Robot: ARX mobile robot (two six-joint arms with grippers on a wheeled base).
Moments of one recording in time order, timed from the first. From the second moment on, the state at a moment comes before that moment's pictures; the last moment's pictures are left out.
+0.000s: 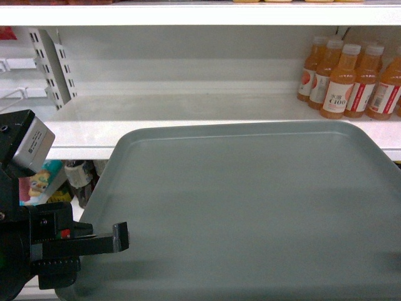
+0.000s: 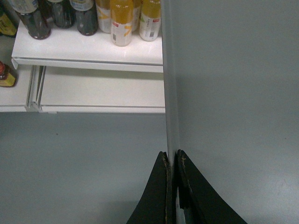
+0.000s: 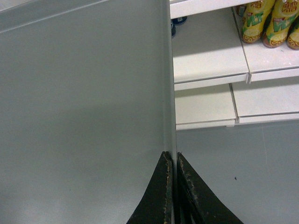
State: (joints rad) left arm -0.43 1.39 0.45 0.24 -0.23 -0.39; right arm 0.10 1.31 0.37 0.35 -0.08 0.25
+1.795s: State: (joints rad) left arm -0.43 1.39 0.45 0.24 -0.23 -0.39; right arm 0.10 1.31 0.37 0.35 -0.08 0.25
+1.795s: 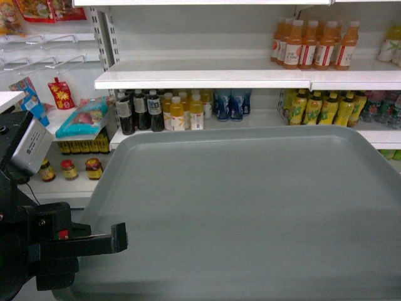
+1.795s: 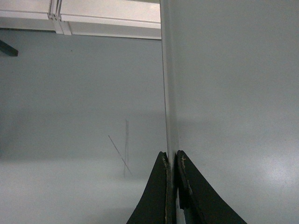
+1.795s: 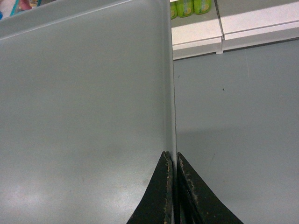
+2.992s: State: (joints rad) left arm -0.43 1.39 0.45 0.24 -0.23 -0.39; right arm 0.10 1.31 0.37 0.34 -0.08 0.25
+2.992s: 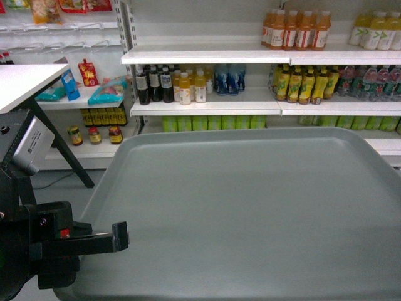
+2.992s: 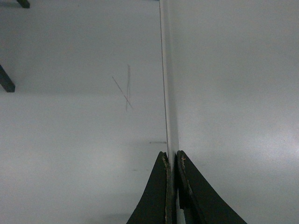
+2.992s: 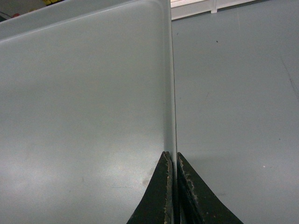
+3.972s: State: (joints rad) left arm -0.43 1.39 0.44 0.24 -0.23 -0.39; right arm 0.10 1.30 0.37 0.35 -0.08 0.26
